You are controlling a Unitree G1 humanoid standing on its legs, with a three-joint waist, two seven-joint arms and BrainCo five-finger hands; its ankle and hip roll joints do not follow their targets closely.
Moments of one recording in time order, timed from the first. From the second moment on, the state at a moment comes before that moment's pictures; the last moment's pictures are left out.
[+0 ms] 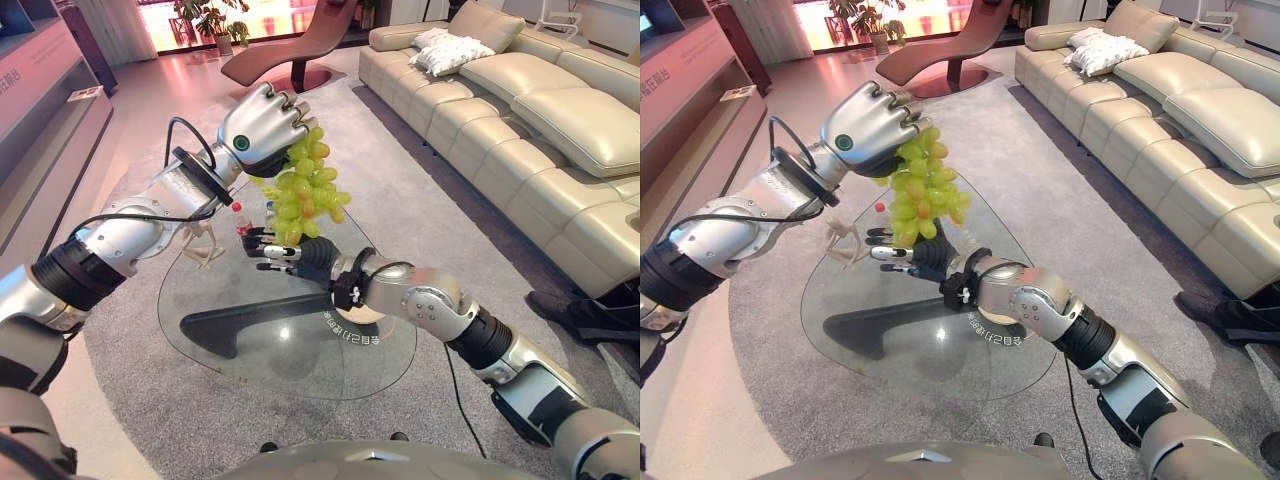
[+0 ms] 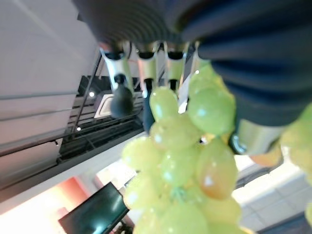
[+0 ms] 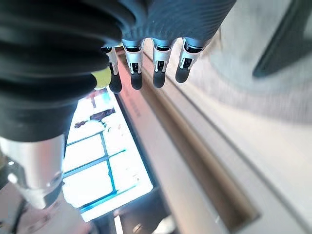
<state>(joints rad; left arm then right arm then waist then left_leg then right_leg) -0.89 1.05 -0.75 -0.09 1.00 0.03 0.24 -0.59 -0.43 0.67 -0.12 0.97 0.53 0.02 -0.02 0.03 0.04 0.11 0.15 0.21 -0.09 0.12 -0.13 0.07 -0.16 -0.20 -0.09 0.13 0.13</state>
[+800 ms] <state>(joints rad) -0.71 1.10 -0.58 -0.06 0.98 -0.01 0.25 -0.51 -0.54 0.44 -0.13 0.72 0.44 0.11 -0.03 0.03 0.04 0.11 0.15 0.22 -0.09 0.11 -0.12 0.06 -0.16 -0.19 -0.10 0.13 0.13</state>
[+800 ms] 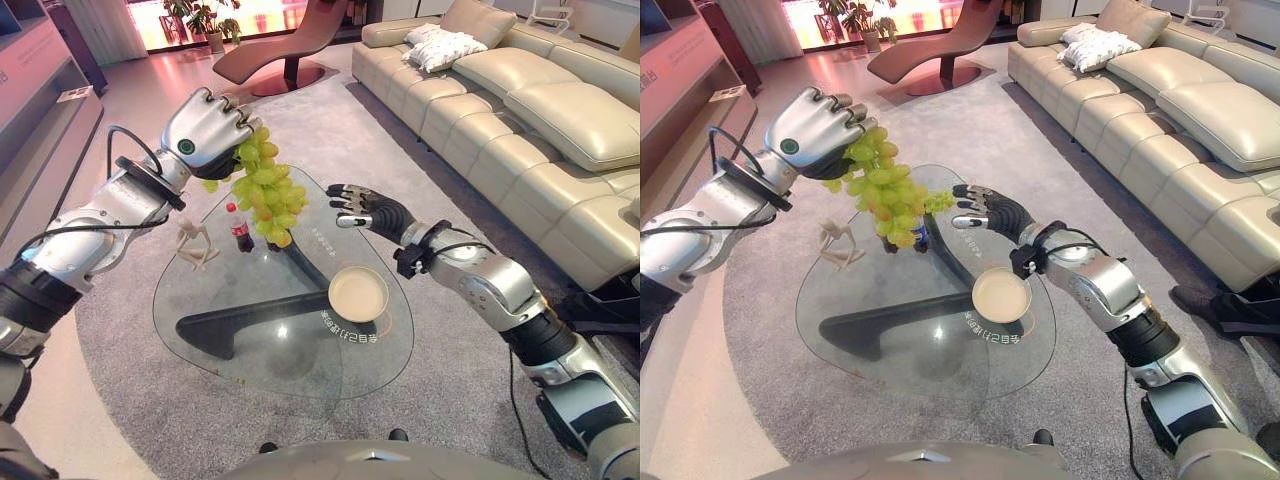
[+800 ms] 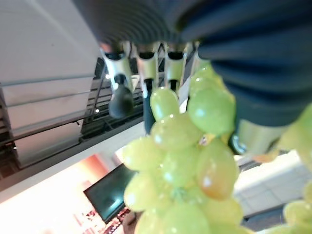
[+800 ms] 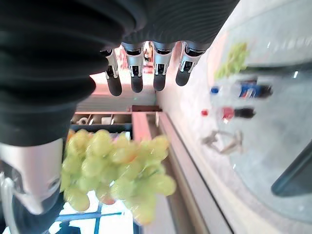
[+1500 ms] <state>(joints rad) -0.76 0.95 -0.69 -0.06 0.98 0.00 0.24 -0.53 -0.40 0.57 -0.12 0.87 0.46 -0.01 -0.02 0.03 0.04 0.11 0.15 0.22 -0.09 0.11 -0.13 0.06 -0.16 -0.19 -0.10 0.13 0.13</state>
